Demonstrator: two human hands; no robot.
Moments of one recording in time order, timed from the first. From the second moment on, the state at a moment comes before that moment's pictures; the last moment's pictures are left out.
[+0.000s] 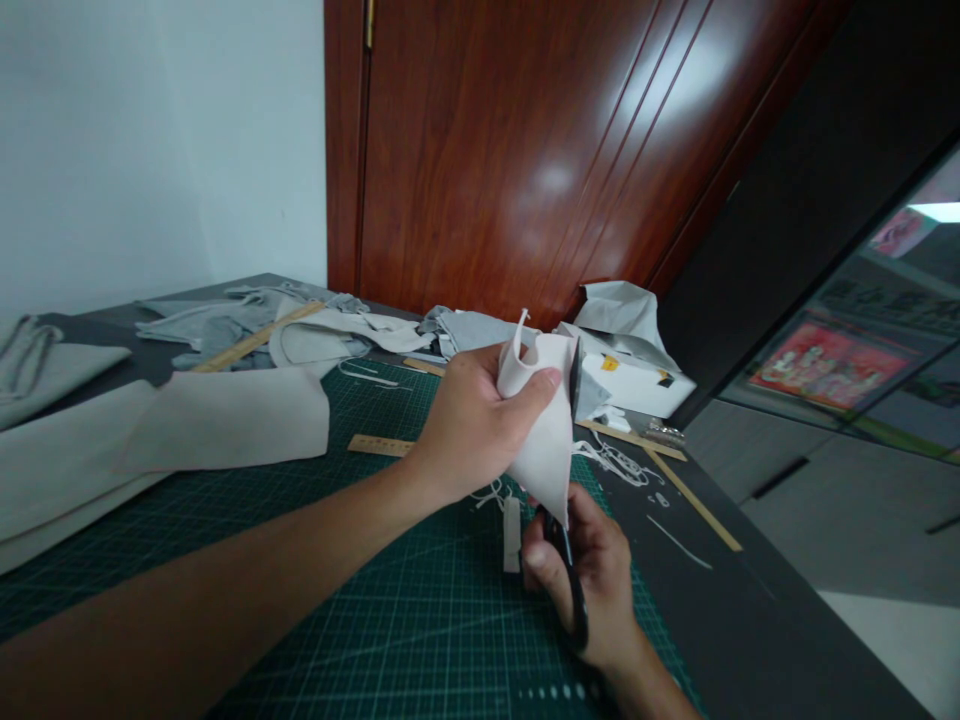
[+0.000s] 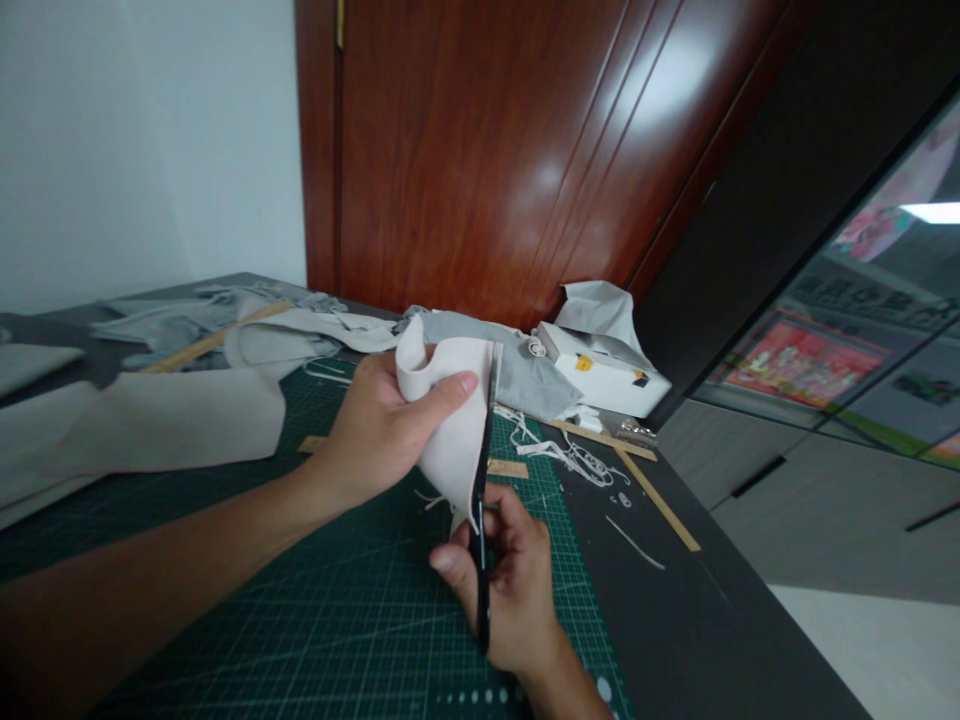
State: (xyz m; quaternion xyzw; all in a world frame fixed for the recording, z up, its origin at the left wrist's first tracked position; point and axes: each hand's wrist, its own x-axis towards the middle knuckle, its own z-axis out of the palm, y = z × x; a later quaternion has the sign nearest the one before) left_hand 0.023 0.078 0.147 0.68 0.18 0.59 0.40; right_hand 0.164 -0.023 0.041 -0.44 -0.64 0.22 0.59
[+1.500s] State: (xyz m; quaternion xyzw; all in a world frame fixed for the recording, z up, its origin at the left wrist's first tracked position) left_hand 0.024 0.078 0.146 0.69 0.18 0.58 0.40; right_hand 0.162 -0.025 0.050 -0.47 -0.65 0.18 0.57
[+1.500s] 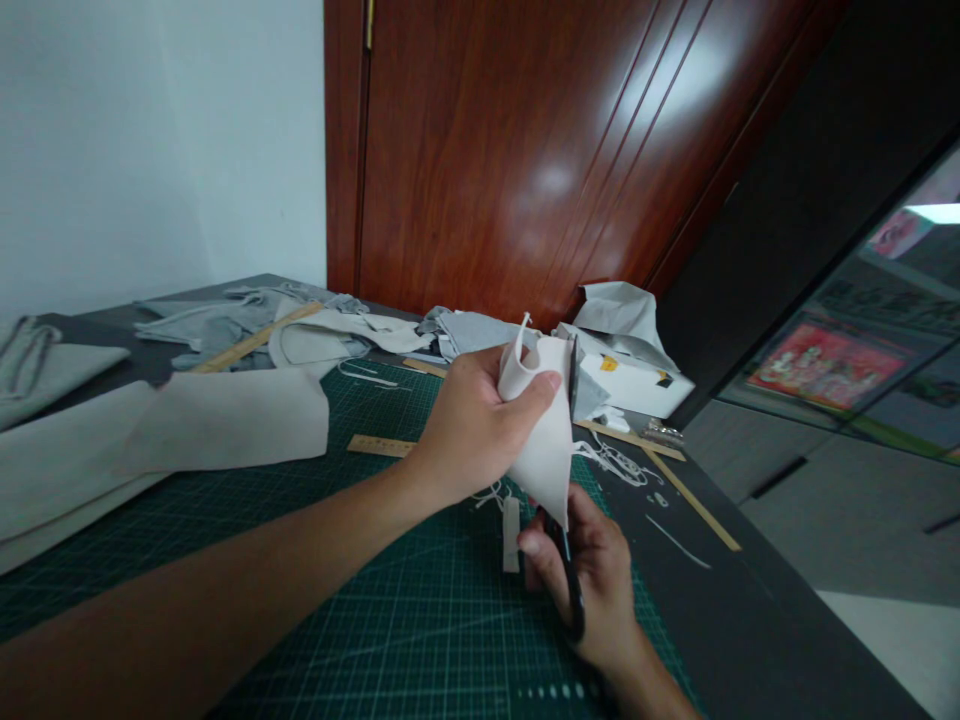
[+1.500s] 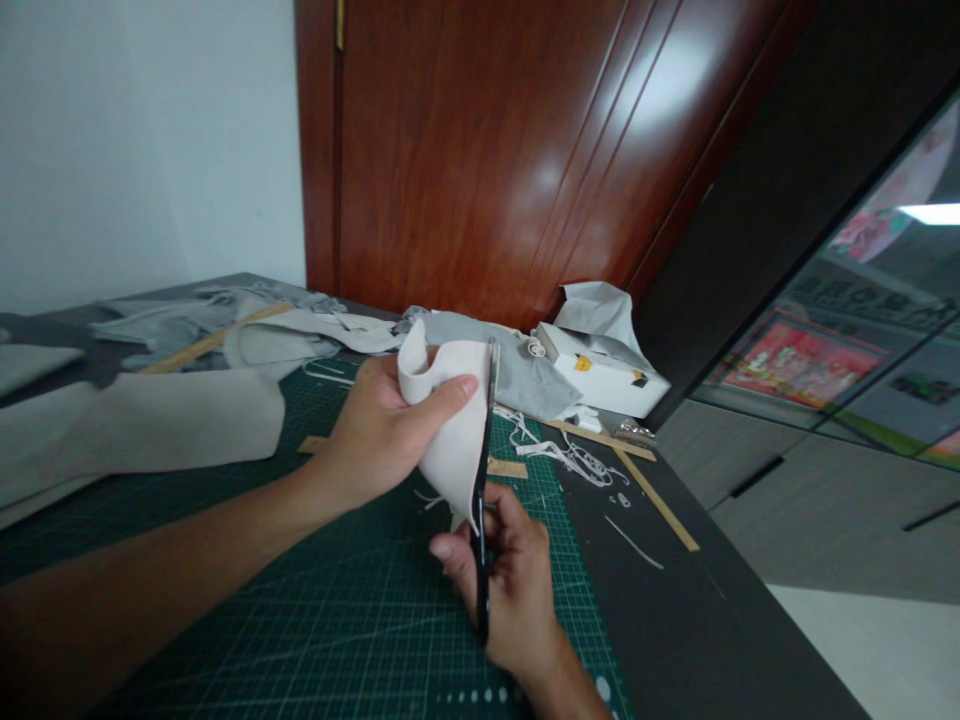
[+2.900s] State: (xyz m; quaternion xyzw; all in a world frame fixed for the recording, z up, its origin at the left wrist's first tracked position) left_hand 0.024 0.083 0.138 0.67 0.21 0.51 0.50; right_hand 0.165 -0.015 0.050 -0.49 -0.55 0.24 0.64
